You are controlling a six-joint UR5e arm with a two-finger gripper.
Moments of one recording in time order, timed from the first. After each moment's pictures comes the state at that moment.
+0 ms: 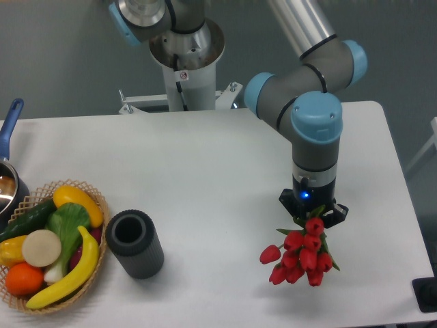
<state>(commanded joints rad) 2.57 -2.04 -1.56 -0.83 1.59 1.08</state>
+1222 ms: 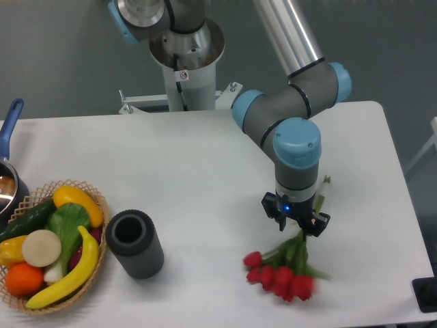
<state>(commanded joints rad) 2.56 -2.07 -1.59 -0.82 1.59 1.06</state>
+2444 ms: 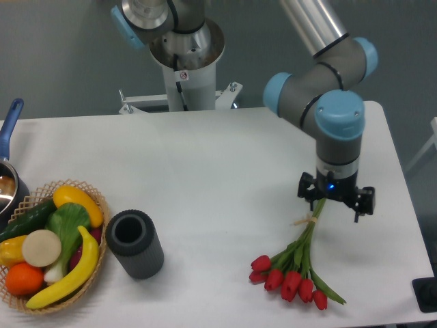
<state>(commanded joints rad) 2.73 -2.03 -1.59 -0.81 1.58 1.20</state>
